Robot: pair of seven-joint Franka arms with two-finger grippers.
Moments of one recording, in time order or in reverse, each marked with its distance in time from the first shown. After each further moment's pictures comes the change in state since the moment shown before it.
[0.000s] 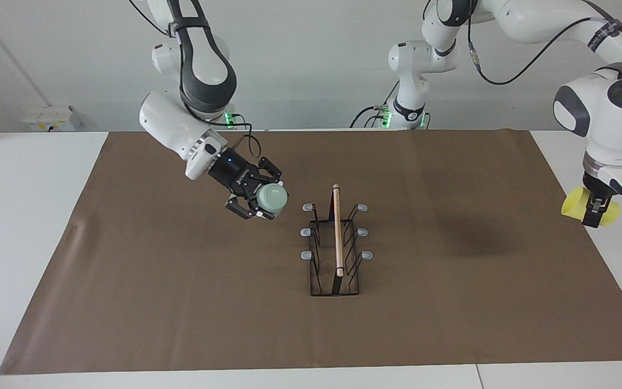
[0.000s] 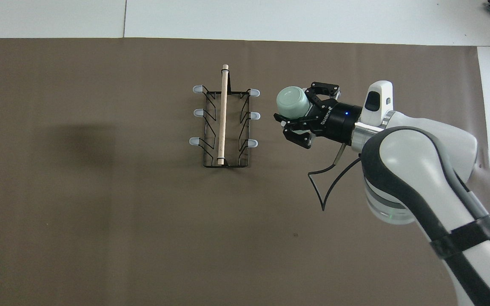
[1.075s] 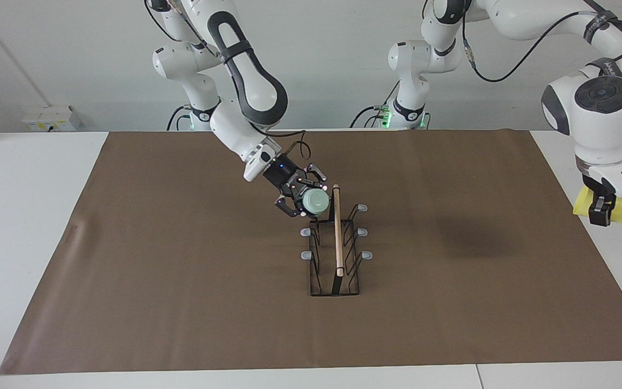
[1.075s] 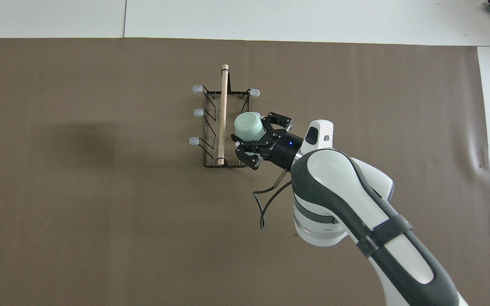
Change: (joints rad) left arm -0.063 -0.013 -0.001 -0.006 0.186 0.013 -0.114; right arm 0.186 0.105 0.001 -0.004 0.428 0.216 -0.252
